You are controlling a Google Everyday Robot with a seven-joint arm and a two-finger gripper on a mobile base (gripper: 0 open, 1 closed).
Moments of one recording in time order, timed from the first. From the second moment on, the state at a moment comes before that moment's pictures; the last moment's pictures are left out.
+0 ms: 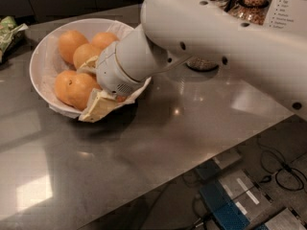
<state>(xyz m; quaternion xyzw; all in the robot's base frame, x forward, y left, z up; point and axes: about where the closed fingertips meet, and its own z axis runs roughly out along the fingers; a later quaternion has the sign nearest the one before) 0.481 0.134 0.911 -0.72 0.55 0.18 0.38</state>
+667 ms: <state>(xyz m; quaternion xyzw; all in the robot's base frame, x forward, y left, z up) 0.481 0.134 0.908 -0.72 0.55 0.18 0.38</state>
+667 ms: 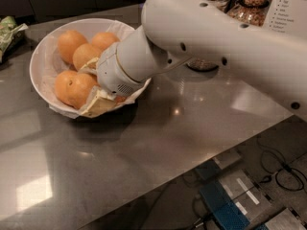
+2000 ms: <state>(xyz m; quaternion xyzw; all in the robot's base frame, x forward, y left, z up) 0.484 0.128 0.936 -0.72 0.53 0.19 0.40</state>
